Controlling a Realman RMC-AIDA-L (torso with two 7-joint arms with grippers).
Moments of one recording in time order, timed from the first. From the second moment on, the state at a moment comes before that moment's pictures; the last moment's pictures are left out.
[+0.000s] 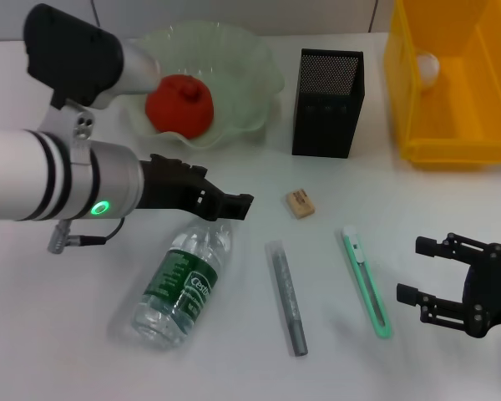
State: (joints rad) left arm -0.25 -2.08 1.75 1.62 2.44 1.10 -2.77; right arm 0.12 2.08 -0.94 -0.71 -1.71 -1.56 1.03
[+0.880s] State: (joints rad) left arm -0.41 -2.08 1.76 1.37 2.45 1.04 -2.80; right arm 0.12 2.08 -0.94 -0.70 -1.71 -1.57 0.99
